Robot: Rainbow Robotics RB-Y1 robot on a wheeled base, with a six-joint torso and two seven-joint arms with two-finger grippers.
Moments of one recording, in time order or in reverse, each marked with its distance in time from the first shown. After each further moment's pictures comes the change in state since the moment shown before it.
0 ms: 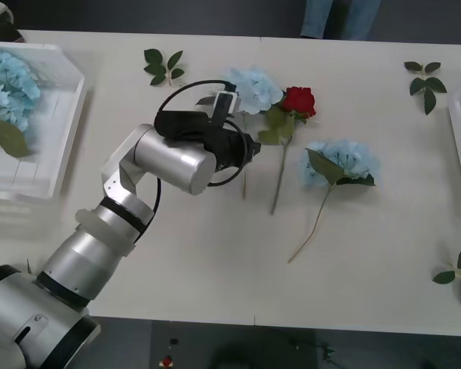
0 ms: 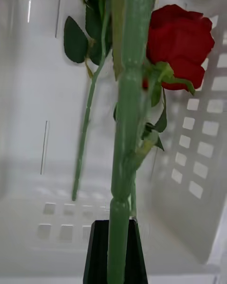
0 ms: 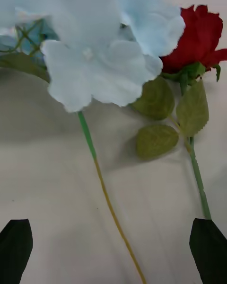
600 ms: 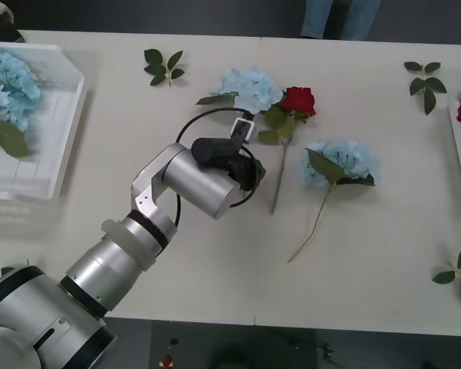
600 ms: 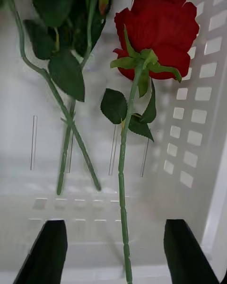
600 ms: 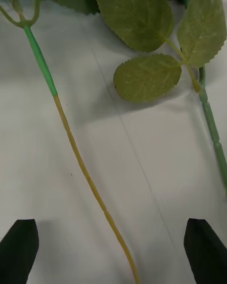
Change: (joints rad) right arm 0.000 0.000 0.002 0.032 -0.007 0.000 0.000; left arm -0.007 -0.064 -0.078 0.136 -0.147 -0.014 0.060
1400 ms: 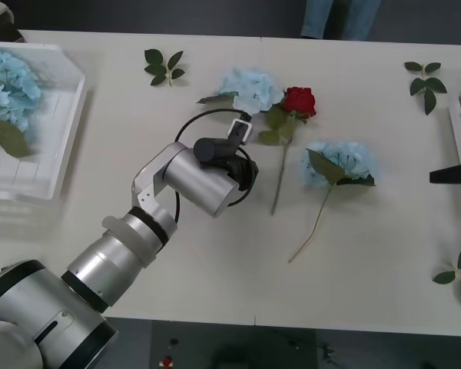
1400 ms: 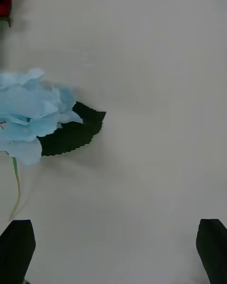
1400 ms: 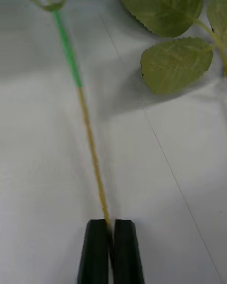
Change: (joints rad) right arm 0.178 0.075 0.000 -0.576 -0.288 -0.117 -0.412; left arm -0.025 0.001 -0.003 0.052 -0.039 0.000 -0.005
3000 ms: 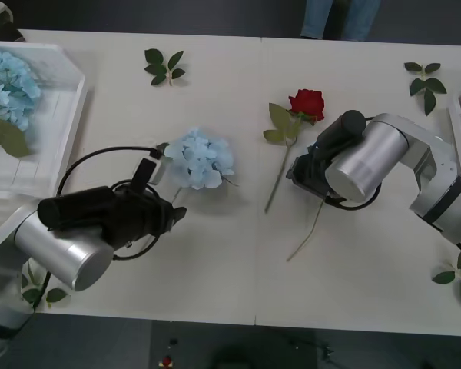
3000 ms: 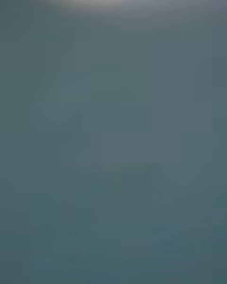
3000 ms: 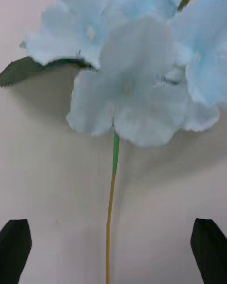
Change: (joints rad) right arm -0.375 0.691 0.287 -0.062 1.275 0.320 -1.429; left arm 0.544 0.474 0.070 -0.810 0.257 0.100 -0.127
